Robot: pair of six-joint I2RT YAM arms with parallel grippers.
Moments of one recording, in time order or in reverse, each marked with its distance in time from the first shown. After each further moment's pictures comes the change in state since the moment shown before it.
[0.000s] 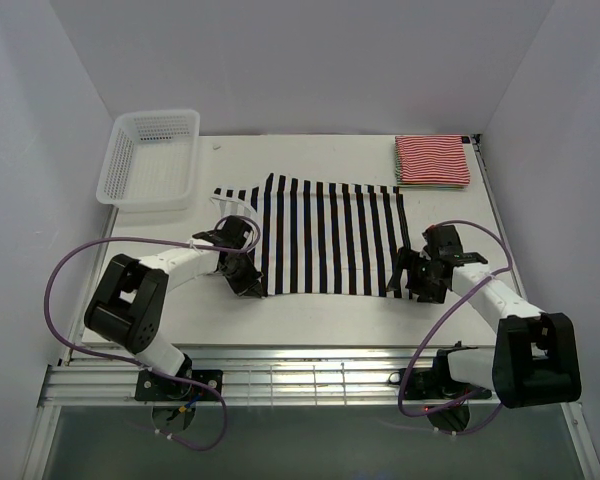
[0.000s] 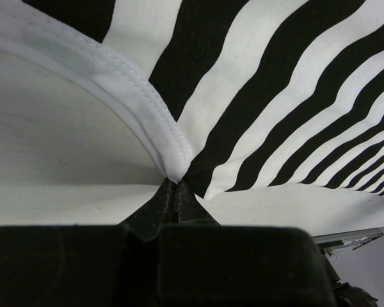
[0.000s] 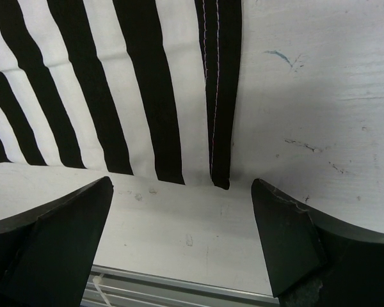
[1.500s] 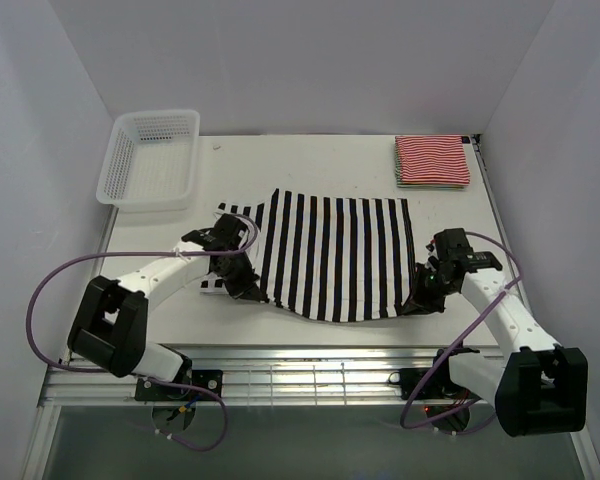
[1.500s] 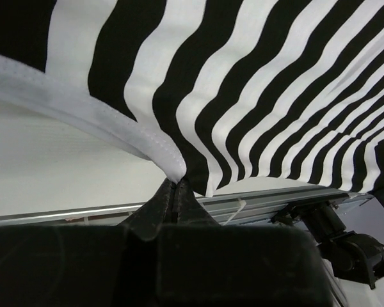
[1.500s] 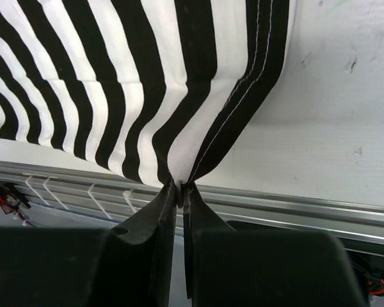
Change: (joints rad) left arm -0.014 -0.161 0.009 -0.170 0.093 0.046; right arm -0.022 -0.154 0.053 -0.387 -0.143 0.030
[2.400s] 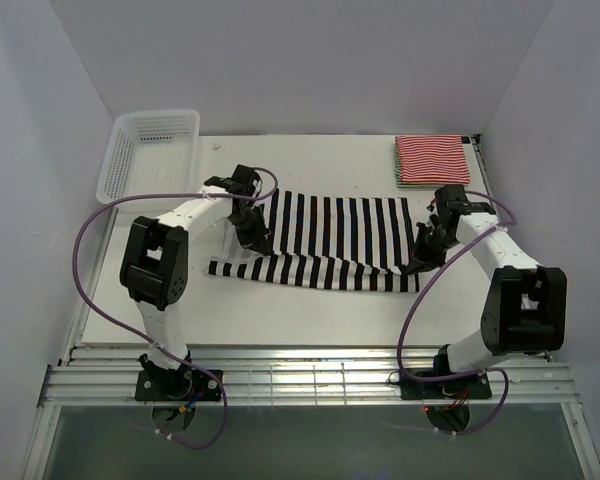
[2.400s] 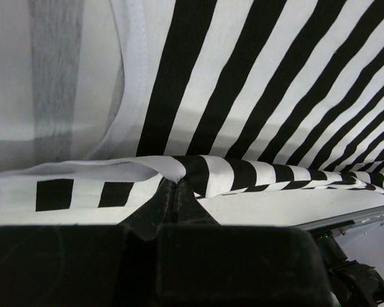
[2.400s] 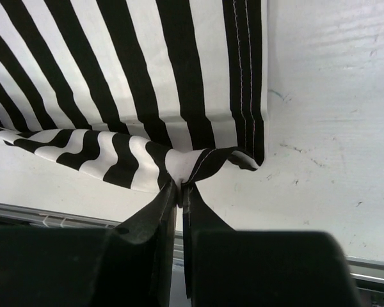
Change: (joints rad) left arm 0.092 0.485 0.577 -0.132 -0.024 0.274; right arm -0.072 0.418 0.369 0.037 0.047 -0.093
